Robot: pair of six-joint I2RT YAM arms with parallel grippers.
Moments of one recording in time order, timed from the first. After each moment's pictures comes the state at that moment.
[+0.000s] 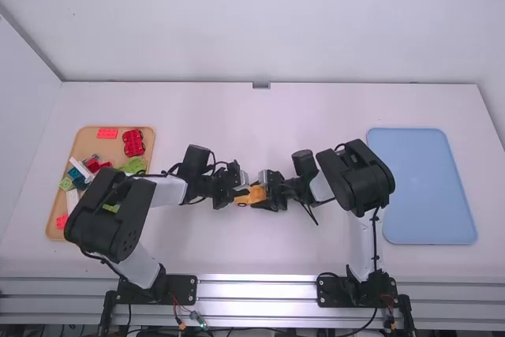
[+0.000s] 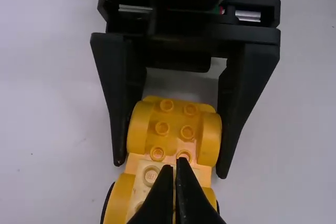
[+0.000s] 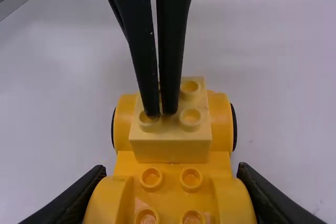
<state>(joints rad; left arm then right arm) -0.26 1.71 0.58 0.13 0.82 0.83 0.40 2.17 0.68 0.60 -1.10 -0.78</state>
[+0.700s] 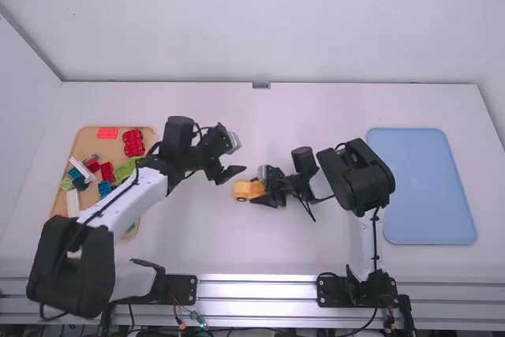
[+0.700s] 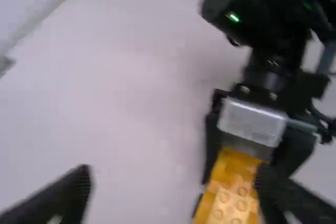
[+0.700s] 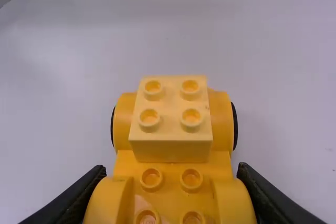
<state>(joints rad) -0.20 1.38 0.76 -0.09 0.65 0.61 0.39 2.17 0.70 0.59 -1.06 -0.74</state>
